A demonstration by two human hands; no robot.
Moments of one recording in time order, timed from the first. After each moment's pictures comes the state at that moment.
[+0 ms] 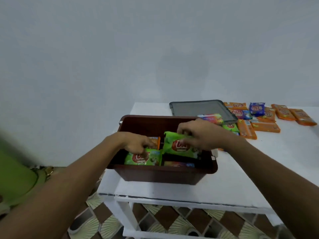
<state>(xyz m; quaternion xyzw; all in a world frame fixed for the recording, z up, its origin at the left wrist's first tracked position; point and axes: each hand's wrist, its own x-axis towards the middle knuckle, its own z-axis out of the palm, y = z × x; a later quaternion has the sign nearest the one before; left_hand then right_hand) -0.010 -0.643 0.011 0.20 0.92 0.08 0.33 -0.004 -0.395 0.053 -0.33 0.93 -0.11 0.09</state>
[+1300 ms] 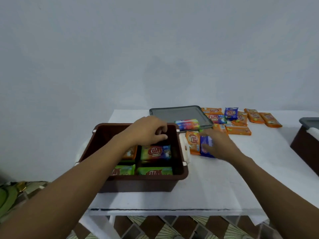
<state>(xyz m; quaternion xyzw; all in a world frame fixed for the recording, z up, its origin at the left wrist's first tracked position) -0.033 -0.542 0.044 0.29 0.95 0.11 -0.01 -0.028 -0.258 -0.018 -0.09 0.98 -0.17 -0.02</state>
